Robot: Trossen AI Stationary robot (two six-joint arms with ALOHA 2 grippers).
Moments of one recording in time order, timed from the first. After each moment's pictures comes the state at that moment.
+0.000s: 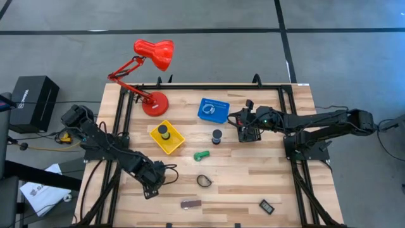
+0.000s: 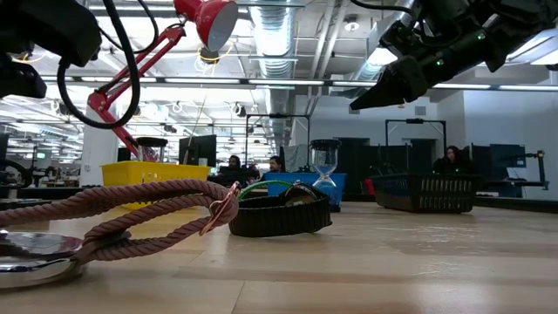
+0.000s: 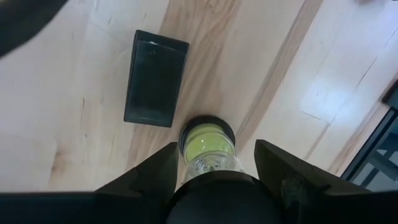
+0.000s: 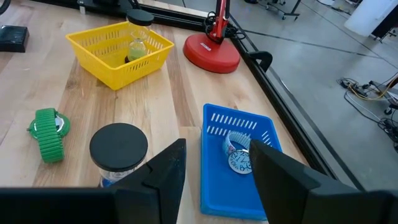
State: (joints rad) left arm -0.62 1.47 0.92 -0.84 0.08 -1.02; right arm -0.16 1.12 0.50 0.23 0.18 -0.24
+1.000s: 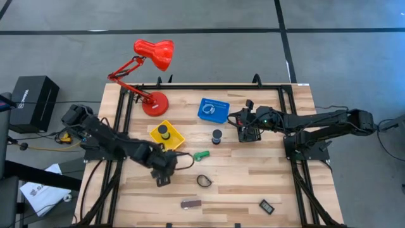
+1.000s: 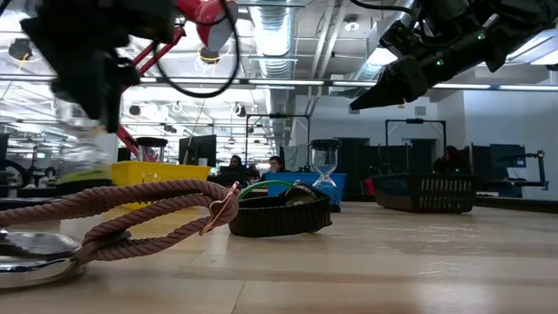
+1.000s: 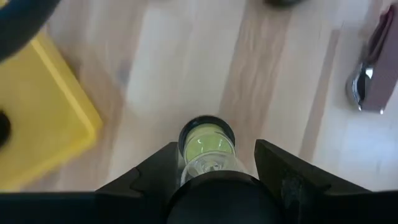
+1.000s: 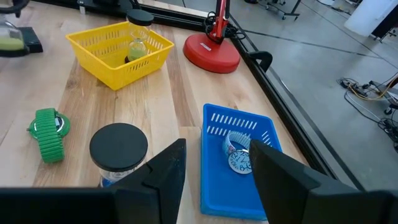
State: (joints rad) left arm -0.43 1.47 0.99 -0.77 -0.14 -0.65; right arm -0.16 1.12 0.50 0.23 0.18 -0.24
